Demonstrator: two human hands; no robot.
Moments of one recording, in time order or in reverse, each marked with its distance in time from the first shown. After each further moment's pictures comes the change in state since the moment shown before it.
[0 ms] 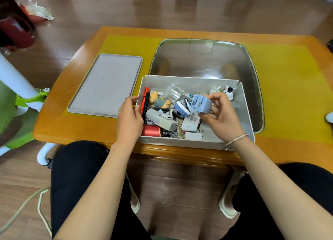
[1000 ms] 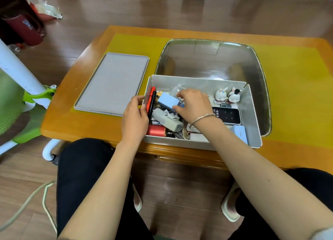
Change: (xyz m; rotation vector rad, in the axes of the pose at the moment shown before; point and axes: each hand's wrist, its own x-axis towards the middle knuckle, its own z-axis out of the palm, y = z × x) left_hand 0.000 0.000 -0.002 -0.042 -0.008 -0.012; right_hand 0.057 -0.023 0.071 -1.112 -0.104 -0.094
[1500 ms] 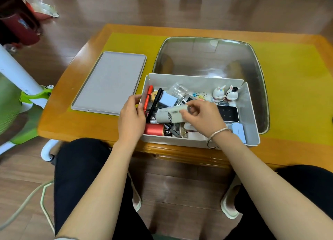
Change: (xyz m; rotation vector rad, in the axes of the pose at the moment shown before) left_hand 0.000 0.000 -0.001 0.030 0.007 0.009; right_hand -0.046 0.022 -0.004 0.556 0.012 0.090
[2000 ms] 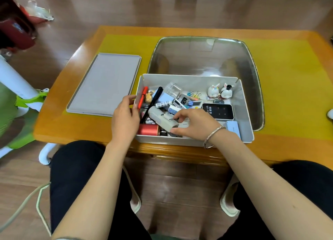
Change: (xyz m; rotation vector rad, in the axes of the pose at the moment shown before) left_hand 0.001 0.007 -0.005 0.063 -0.028 0.039; right_hand -0.007 0.006 -0.006 -0.259 -0.331 -0.046
